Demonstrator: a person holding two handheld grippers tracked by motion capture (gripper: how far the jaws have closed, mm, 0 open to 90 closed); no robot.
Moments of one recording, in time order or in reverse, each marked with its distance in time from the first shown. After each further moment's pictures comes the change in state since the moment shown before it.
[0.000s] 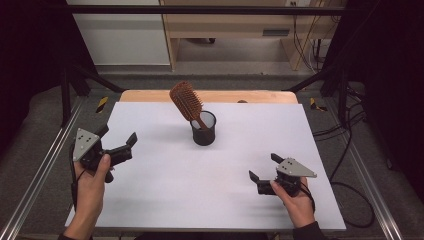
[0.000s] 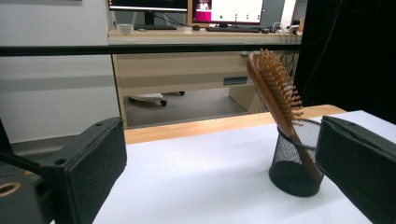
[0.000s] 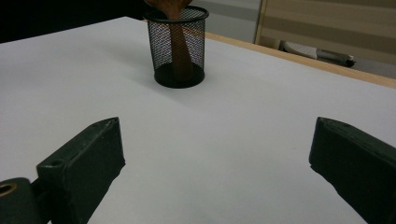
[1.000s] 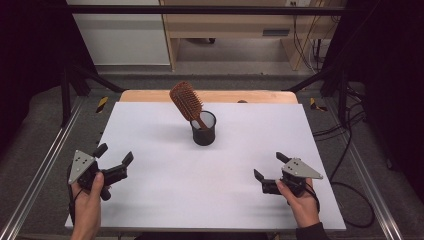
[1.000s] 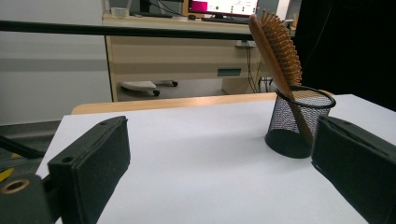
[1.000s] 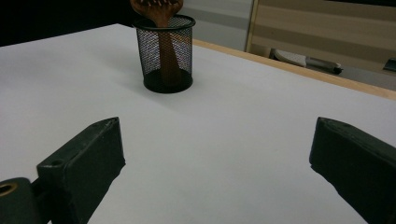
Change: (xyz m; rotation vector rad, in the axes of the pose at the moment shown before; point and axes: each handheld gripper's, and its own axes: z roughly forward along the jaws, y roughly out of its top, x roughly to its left) left arm 0.011 -0.051 -0.021 0.011 -0.036 -0.050; right arm -0.007 -0.002 -0.007 -0.029 -0.028 -0.008
